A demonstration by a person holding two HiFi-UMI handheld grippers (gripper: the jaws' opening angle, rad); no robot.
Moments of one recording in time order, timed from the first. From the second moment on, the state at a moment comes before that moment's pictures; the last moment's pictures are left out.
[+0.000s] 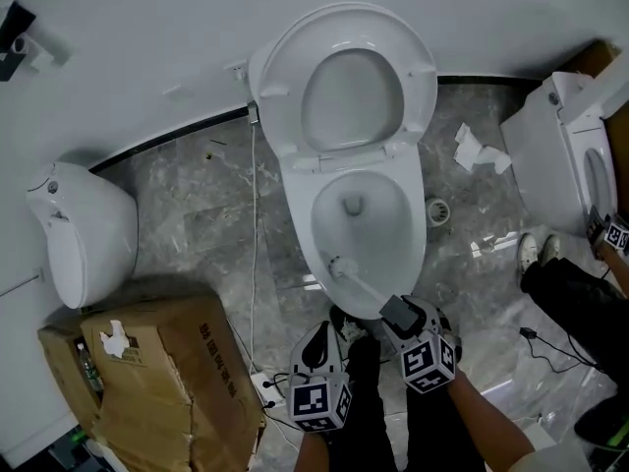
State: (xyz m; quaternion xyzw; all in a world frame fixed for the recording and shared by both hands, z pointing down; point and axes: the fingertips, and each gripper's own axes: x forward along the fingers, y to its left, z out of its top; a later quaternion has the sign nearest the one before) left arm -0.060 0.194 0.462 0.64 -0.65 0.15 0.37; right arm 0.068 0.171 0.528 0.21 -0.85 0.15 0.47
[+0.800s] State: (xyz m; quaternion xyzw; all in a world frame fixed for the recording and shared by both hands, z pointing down) left arm -0.057 0.189 0.464 0.69 -0.60 0.17 0.36; right arm 0.020 0.139 0.533 0.28 -0.85 0.16 0.42
